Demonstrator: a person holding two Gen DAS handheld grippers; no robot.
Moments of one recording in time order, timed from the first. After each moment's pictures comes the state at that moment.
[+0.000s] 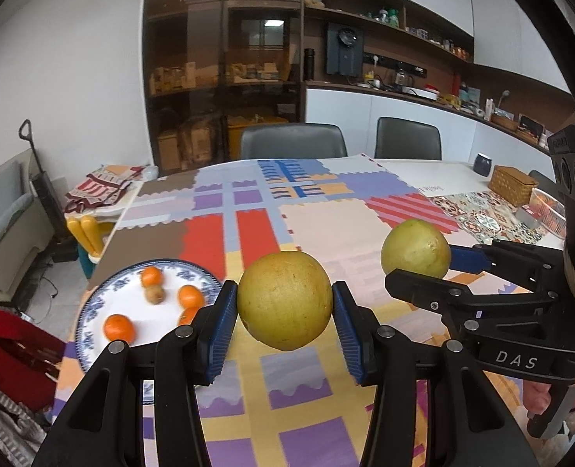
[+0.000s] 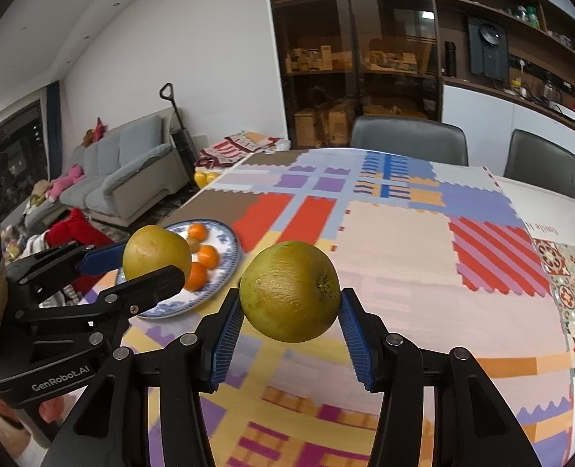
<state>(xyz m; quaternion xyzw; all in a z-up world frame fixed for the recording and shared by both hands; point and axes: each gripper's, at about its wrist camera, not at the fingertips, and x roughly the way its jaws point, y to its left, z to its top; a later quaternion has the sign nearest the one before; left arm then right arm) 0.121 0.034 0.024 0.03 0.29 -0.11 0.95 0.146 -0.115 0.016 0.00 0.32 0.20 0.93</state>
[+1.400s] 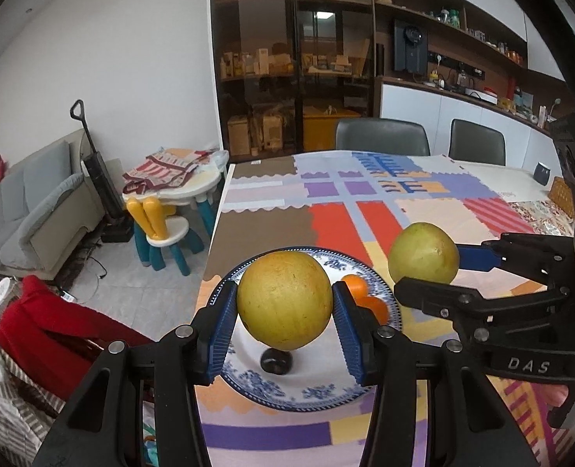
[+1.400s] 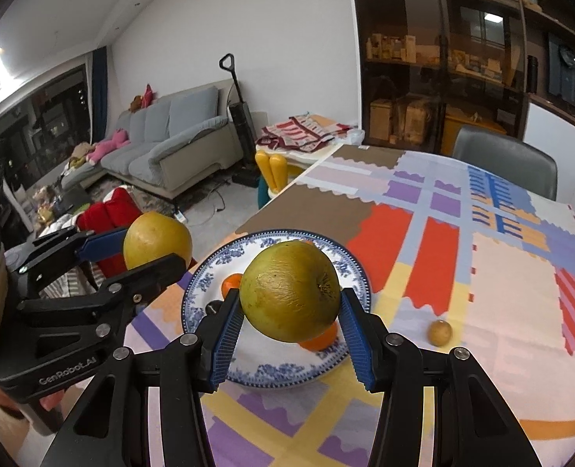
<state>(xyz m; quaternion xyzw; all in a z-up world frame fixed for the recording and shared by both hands) 0.152 0.185 0.013 0.03 0.31 -0.02 0.95 0.194 0.041 0.010 -0.05 0.34 0.29 0.89</state>
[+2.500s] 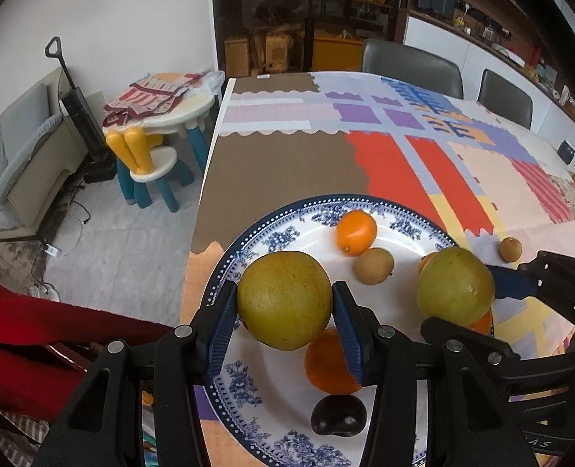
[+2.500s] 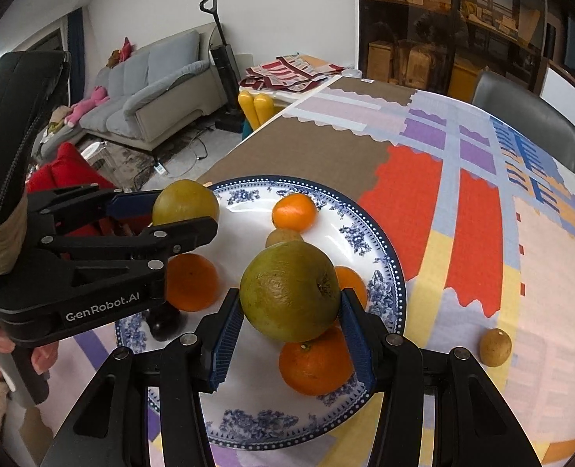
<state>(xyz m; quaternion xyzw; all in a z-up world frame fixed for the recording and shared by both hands) 0.261 0.223 -0.063 0.01 0.45 -0.02 0.89 0.259 0.093 -0.058 -0.08 0.44 0.26 0.86</state>
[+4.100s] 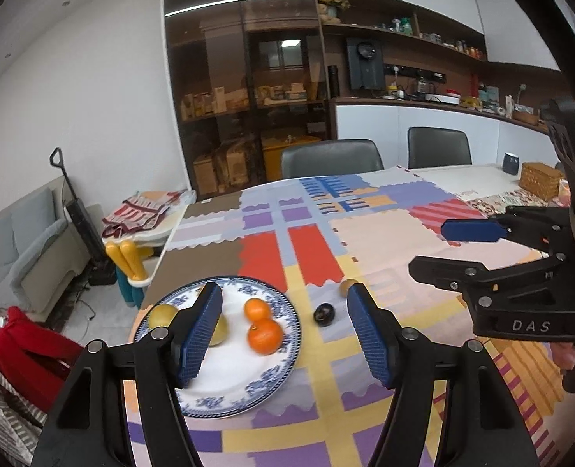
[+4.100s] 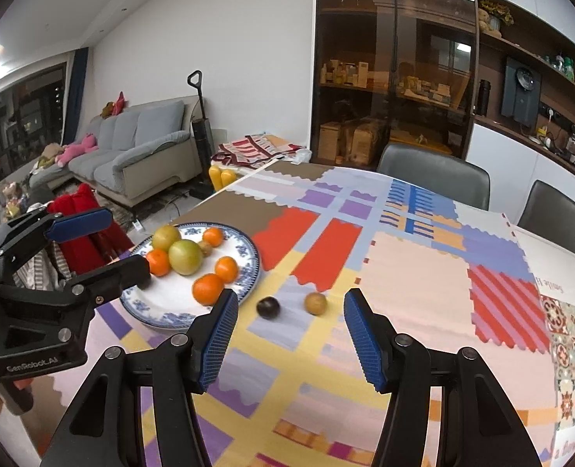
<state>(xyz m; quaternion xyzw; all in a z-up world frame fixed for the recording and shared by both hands) 0.115 0.063 0.020 0.08 0.25 -0.06 0.96 0.157 -0.073 0.022 -0.08 0.29 0.22 0.93</state>
